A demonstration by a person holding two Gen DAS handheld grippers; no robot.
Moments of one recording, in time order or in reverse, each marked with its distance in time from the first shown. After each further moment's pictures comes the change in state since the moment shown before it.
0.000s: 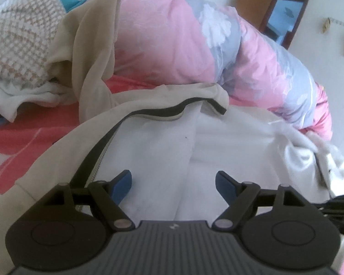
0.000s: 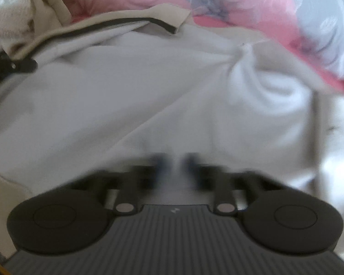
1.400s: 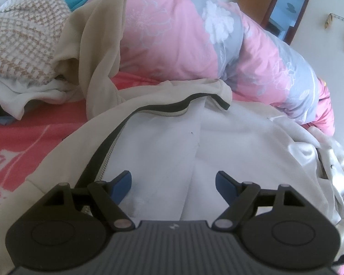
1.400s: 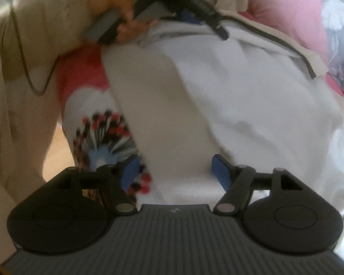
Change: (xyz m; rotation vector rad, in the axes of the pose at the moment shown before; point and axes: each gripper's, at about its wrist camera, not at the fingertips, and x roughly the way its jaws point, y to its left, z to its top) left arm -0.007 0.007 0.001 -0.006 0.027 0.006; right arm -0.093 0.091 -0.061 -0.647 0.023 0.389
